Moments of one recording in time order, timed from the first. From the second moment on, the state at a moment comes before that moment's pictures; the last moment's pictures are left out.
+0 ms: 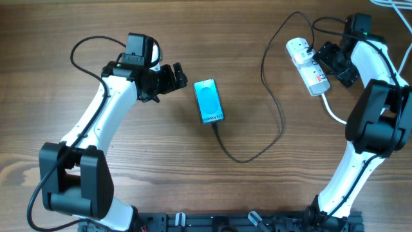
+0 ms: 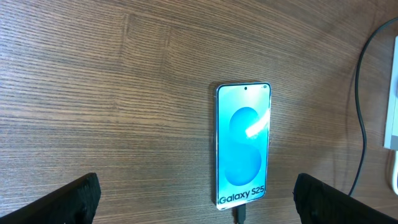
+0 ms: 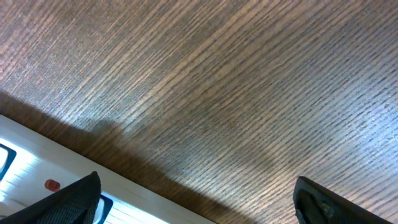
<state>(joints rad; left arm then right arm) -0.18 1.72 1.26 -0.70 0.27 -0.47 -0.22 2.23 1.70 -0.77 0.06 0.53</state>
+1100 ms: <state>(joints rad) -0.18 1.72 1.26 -0.70 0.27 -0.47 -0.23 2.23 1.70 -0.80 0.01 0.53</state>
